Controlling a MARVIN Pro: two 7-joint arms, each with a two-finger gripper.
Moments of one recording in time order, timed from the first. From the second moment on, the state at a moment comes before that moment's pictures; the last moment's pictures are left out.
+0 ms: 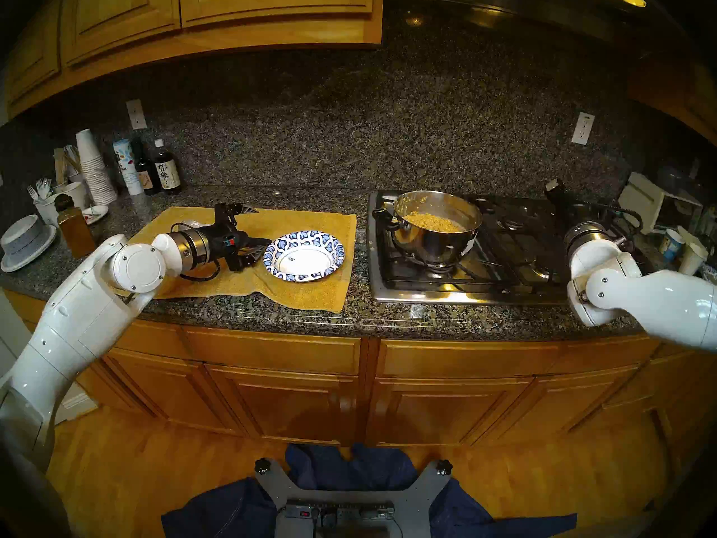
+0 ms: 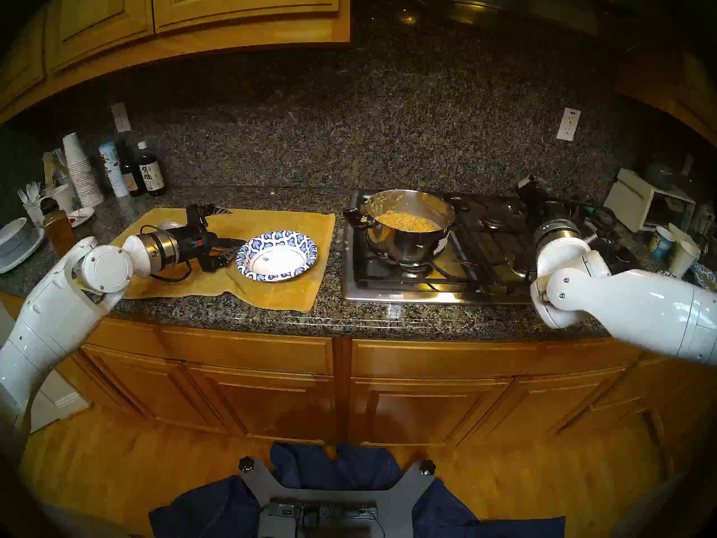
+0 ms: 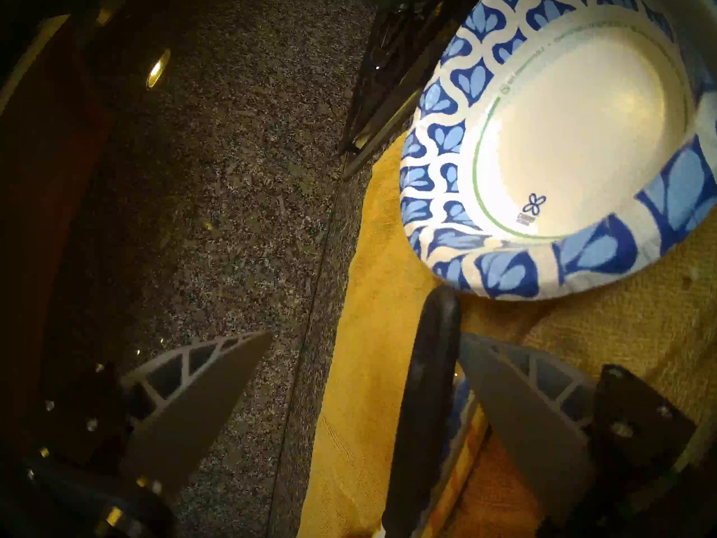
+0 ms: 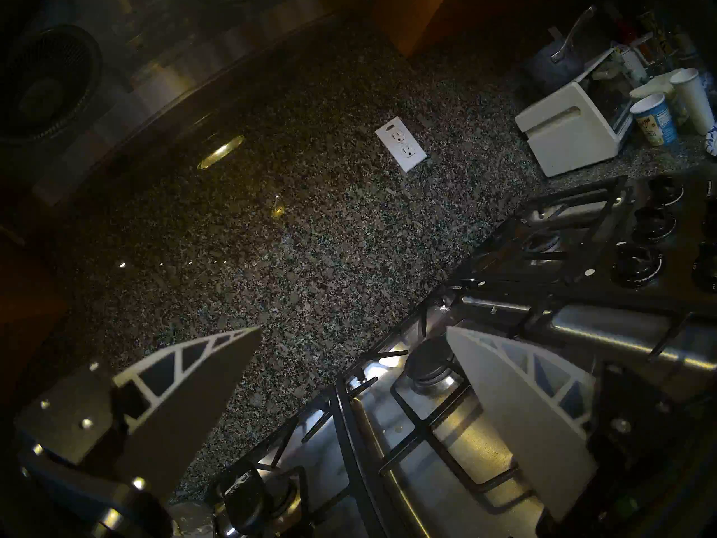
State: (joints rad) left arm 1.21 -0.64 -1.22 -1.55 0.26 -0.18 -0.41; right arm 0.16 -0.17 -0.56 -2.00 1.96 -0.90 -0.62
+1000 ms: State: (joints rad) left arm 1.20 -0.65 -1.21 -1.52 0.28 -0.19 -0.42; right arm 0.16 -0.17 -0.56 -2.00 1.96 -0.90 -0.62
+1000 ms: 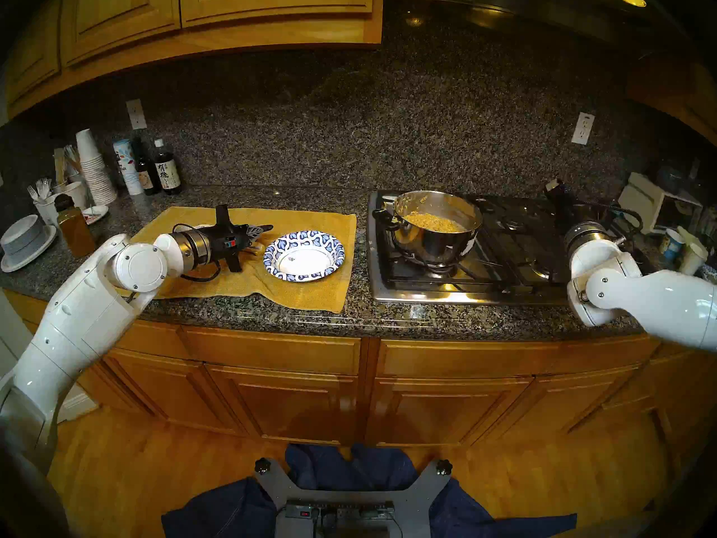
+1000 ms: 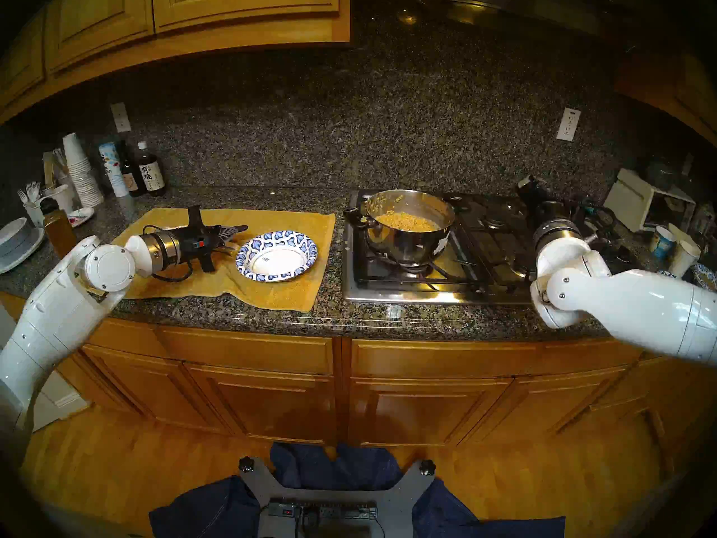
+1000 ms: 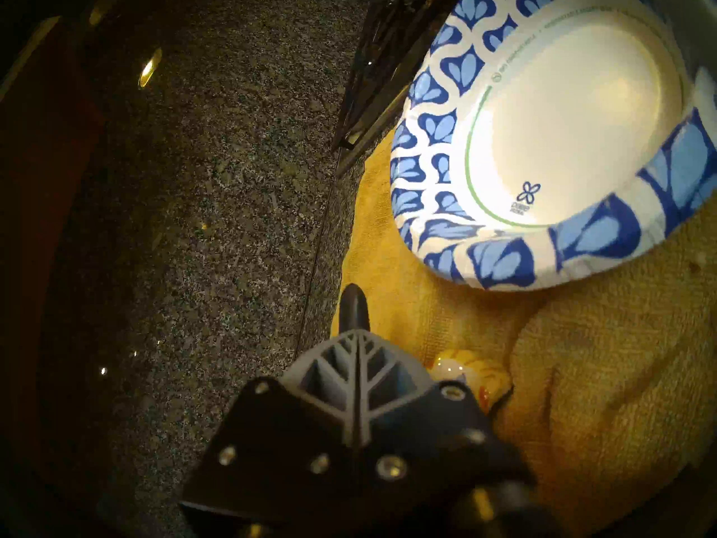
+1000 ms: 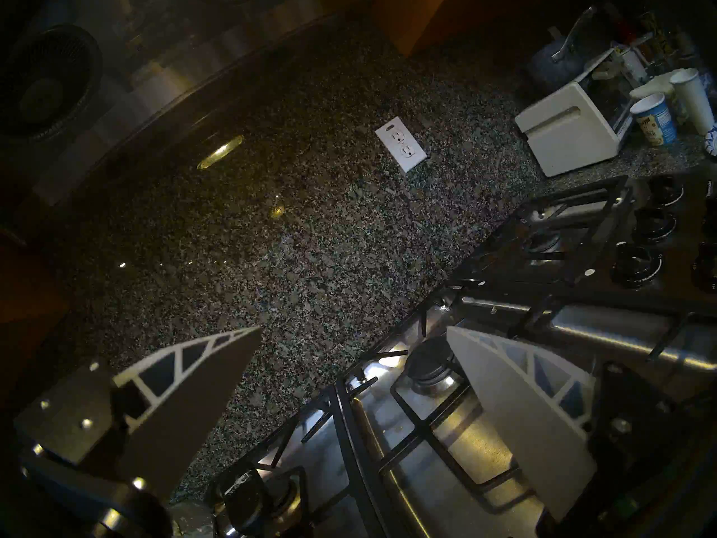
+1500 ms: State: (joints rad) left arm 1.21 -0.67 -1.23 -1.52 0.27 -0.21 -0.36; right arm 0.16 -0.17 -0.56 -2.00 1.96 -0.90 -0.62
